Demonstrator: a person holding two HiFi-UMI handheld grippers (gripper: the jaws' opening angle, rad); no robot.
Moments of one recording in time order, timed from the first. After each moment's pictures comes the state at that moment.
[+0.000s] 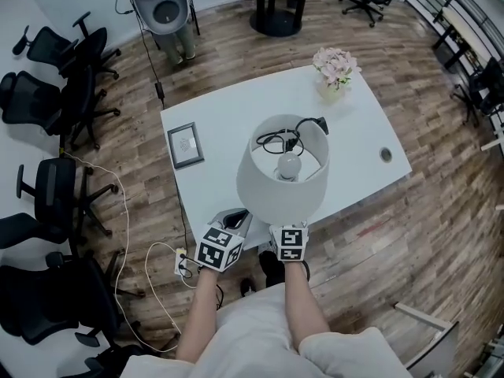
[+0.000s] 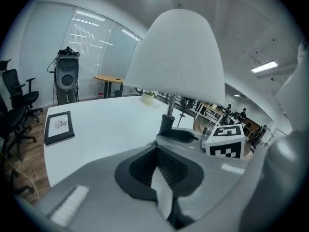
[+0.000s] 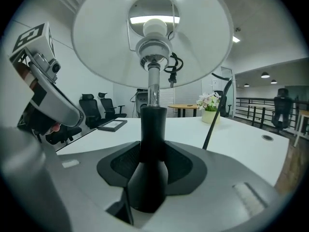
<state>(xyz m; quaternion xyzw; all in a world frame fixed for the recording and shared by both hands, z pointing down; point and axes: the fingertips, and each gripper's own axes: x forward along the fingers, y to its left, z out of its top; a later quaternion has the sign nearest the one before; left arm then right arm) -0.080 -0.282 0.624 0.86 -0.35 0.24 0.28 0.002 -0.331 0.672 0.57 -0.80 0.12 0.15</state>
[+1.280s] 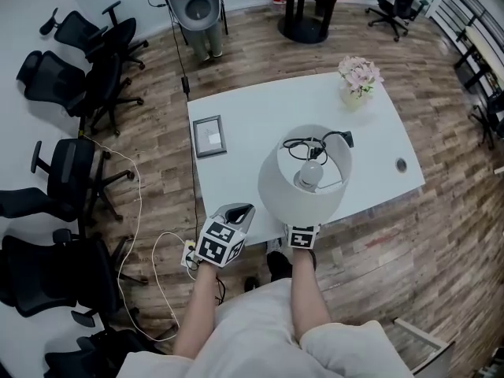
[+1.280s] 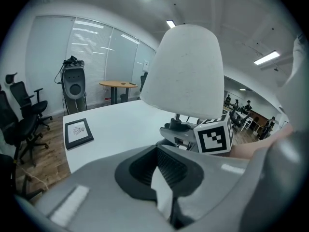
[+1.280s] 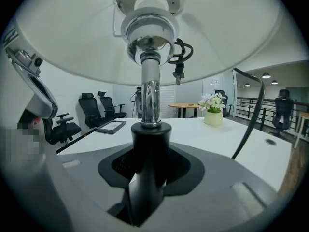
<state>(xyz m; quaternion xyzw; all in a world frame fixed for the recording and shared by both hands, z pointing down) -0.117 -0.270 0.602 0.85 -0.38 0.26 0.24 -0.002 -0.352 0.665 0.57 -0.79 0.13 0.16</state>
